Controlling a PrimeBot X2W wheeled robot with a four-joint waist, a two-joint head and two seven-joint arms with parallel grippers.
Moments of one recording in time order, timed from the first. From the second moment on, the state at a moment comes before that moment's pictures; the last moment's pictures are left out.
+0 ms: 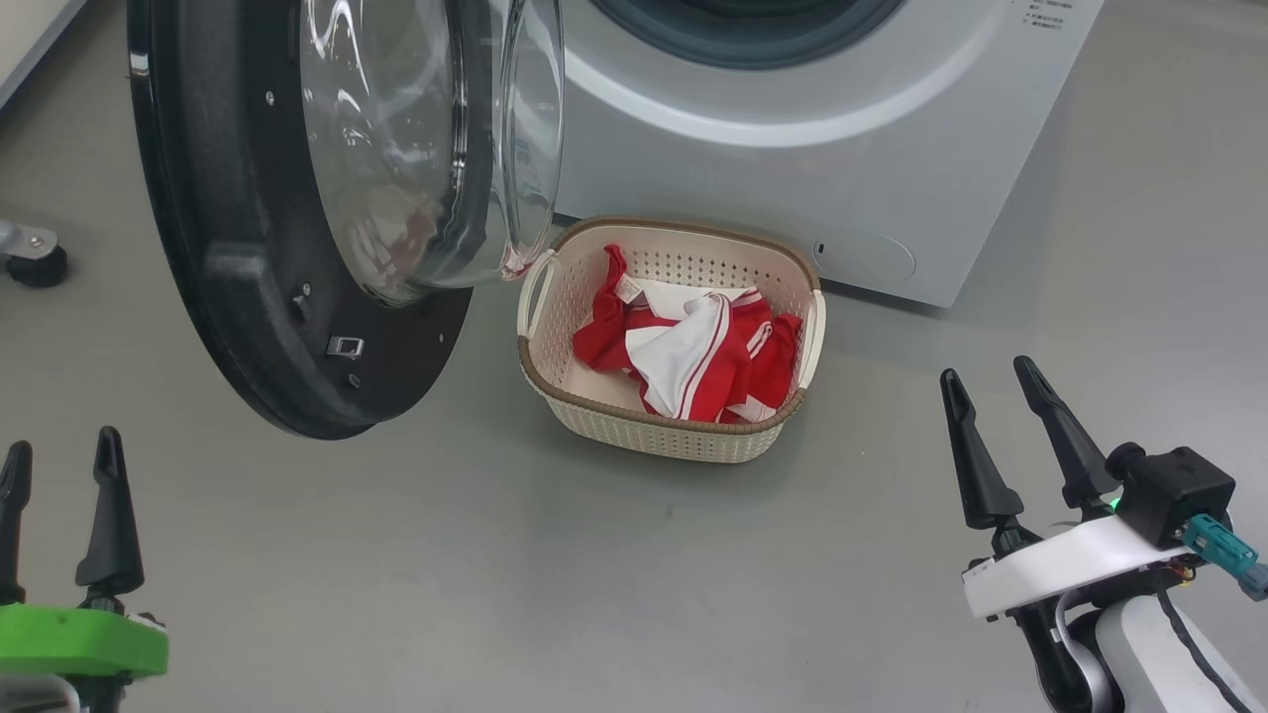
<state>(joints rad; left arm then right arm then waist) -0.01 0.27 0.08 0.09 -0.57 -0.13 -0.18 -0.07 -0.25 0.31 0.06 0.52 0.09 -0.23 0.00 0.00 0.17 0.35</state>
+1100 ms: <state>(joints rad) -0.01 0.30 0.03 0.15 -0.58 -0.13 -0.23 -0.07 -0.25 0.31 0.06 0.52 0.09 -0.24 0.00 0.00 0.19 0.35</state>
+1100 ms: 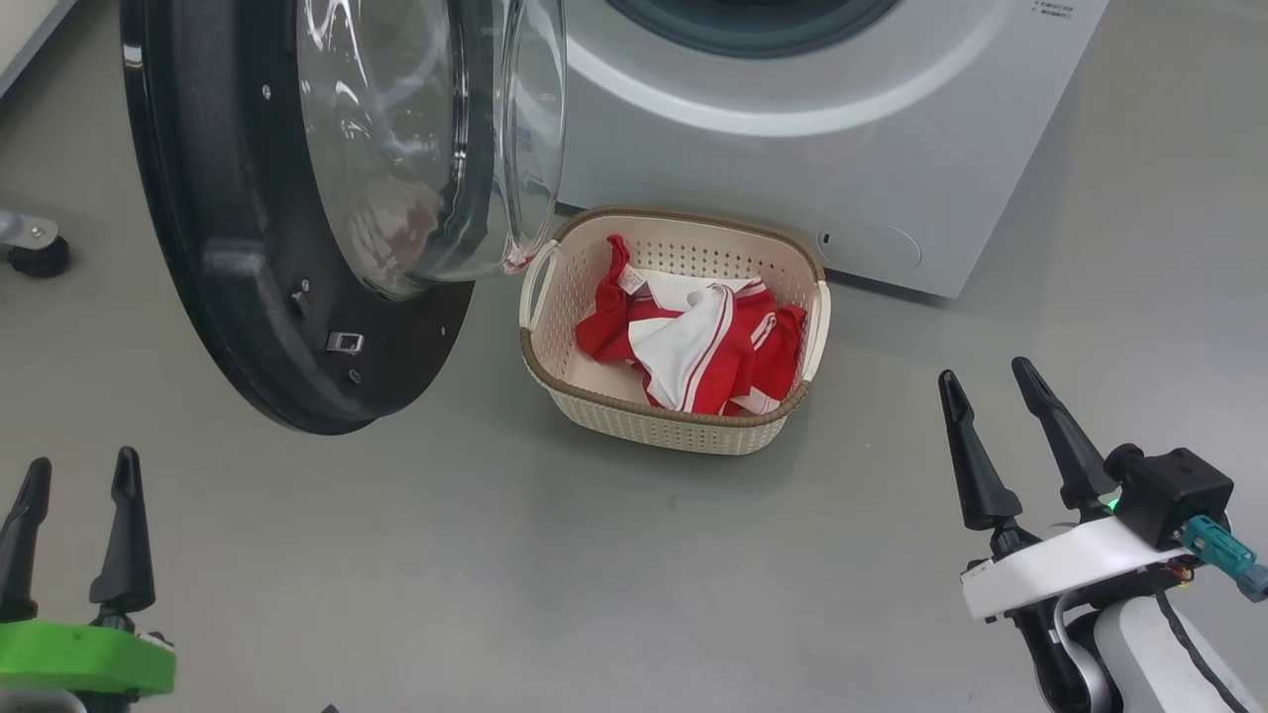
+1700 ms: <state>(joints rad) -0.01 0.32 0.01 0.18 -0.59 -0.13 -0.23 -0.07 -0.25 0.31 0.06 0.52 0.09 -0.24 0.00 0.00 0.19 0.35</state>
